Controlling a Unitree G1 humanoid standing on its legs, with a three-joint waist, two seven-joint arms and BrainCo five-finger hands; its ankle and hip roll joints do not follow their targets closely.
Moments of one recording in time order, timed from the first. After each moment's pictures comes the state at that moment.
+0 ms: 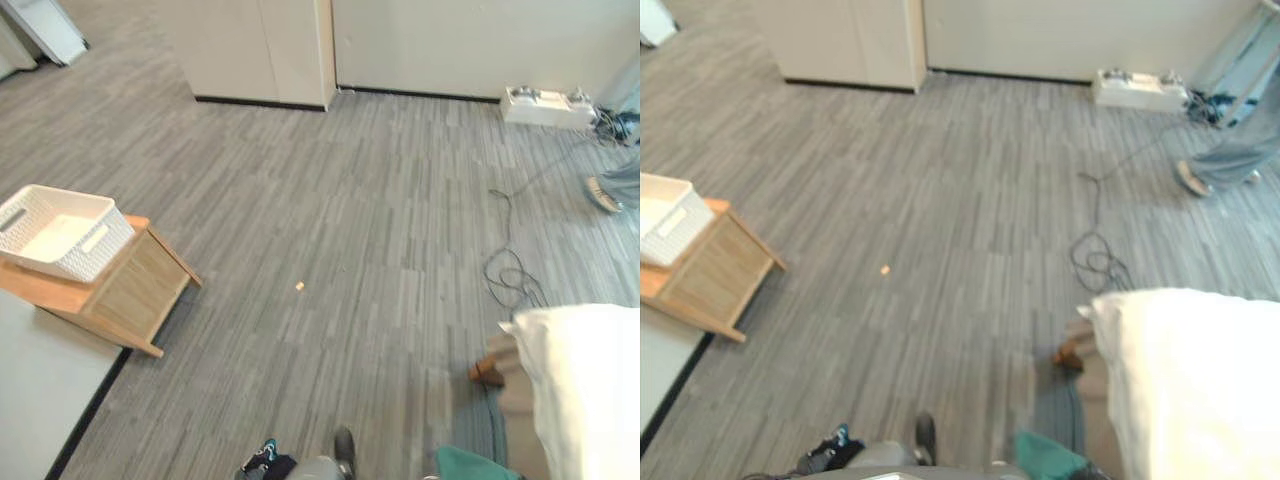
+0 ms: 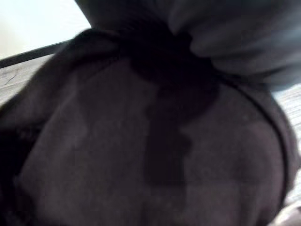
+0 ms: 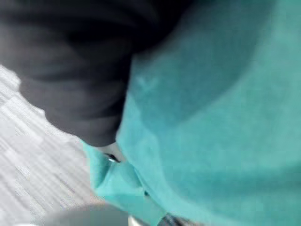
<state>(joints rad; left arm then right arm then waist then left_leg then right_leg) -0.03 0.24 -0.35 1.30 0.22 0.05 0.18 -0.01 -0.27 0.32 1.26 -0.08 0.05 -0.17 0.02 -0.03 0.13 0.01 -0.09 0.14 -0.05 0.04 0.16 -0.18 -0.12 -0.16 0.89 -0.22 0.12</state>
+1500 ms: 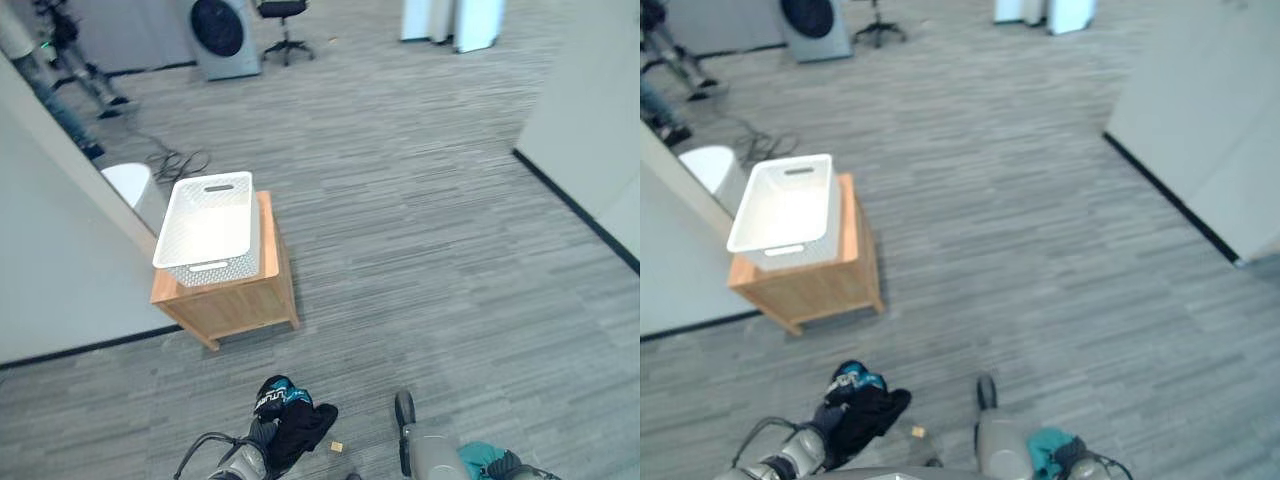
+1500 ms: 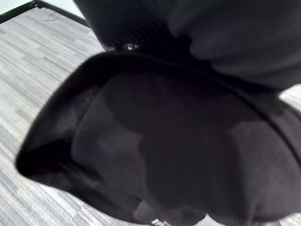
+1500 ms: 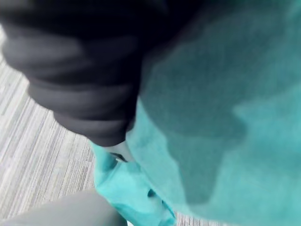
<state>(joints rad) -0.14 0.21 -0.40 1.27 0.30 0.05 0.17 -0.05 -0.27 0.25 1.25 -0.07 0.04 -0.17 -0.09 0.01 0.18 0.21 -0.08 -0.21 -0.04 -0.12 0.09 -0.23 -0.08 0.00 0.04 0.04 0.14</state>
